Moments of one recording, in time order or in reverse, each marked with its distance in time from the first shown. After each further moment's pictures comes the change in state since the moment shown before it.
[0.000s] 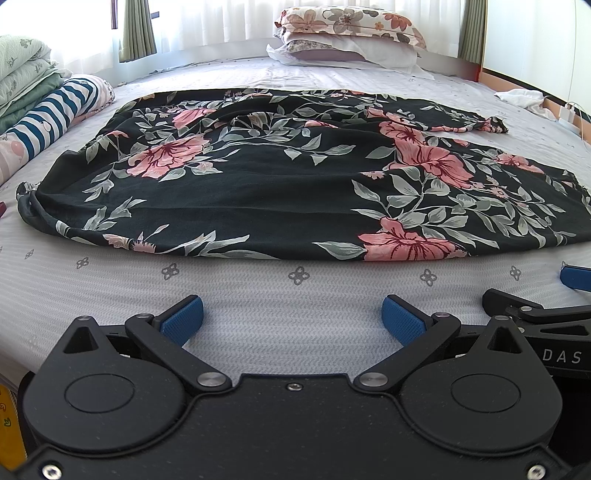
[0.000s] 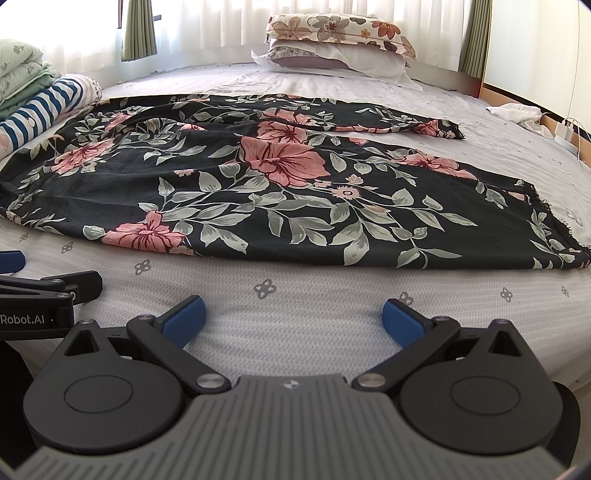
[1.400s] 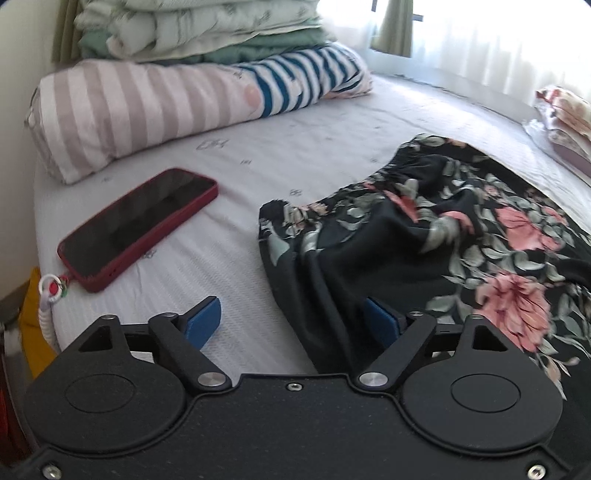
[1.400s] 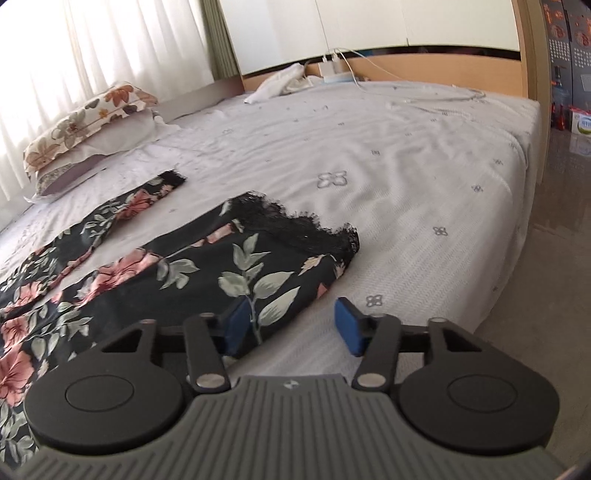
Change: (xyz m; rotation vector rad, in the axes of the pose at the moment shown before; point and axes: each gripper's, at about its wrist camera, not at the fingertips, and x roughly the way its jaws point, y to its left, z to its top) left arm 0.058 0.256 0.068 -0.585 -0.001 0.517; right arm 0.005 -0.245 0.010 0.663 -0.135 -0.421
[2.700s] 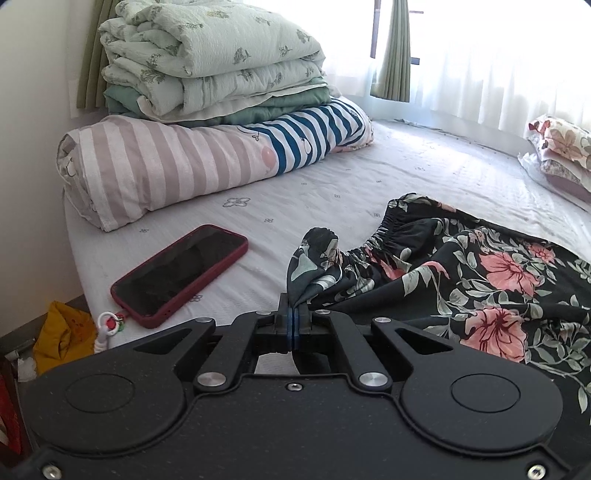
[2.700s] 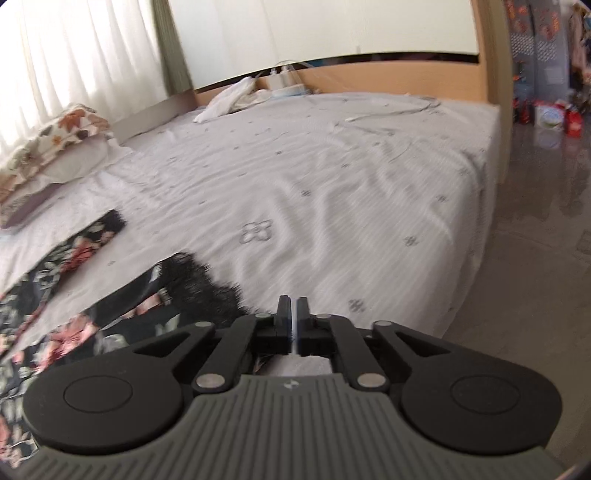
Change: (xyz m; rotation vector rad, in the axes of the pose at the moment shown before) left arm -0.068 0.018 0.006 0.024 -0.158 0.013; right arm 0.002 -0.048 0.054 0.073 -0.011 -0.084
